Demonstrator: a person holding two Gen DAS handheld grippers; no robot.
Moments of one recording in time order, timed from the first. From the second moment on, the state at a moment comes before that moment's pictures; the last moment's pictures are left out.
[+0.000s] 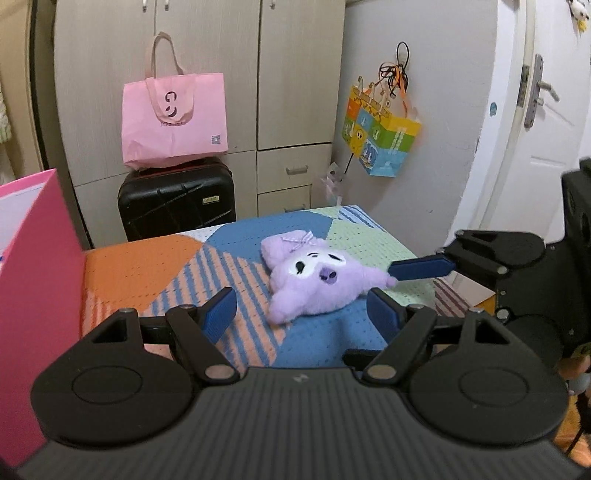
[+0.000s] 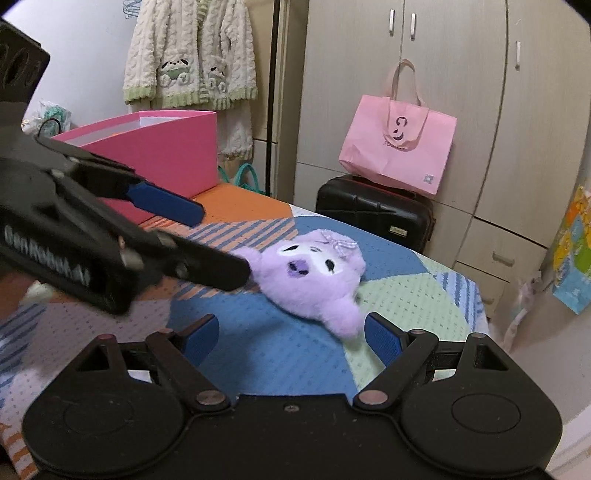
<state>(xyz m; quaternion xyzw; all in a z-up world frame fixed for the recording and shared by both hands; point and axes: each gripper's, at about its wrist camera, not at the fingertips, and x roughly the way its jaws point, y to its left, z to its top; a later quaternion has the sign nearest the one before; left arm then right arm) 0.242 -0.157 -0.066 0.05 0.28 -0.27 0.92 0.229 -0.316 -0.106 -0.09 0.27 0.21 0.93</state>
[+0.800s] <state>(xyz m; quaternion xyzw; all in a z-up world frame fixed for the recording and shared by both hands) 0.294 -0.179 -0.084 0.00 0.39 -0.27 0.88 0.283 -0.317 -0.120 -0.05 0.32 0.26 0.91</state>
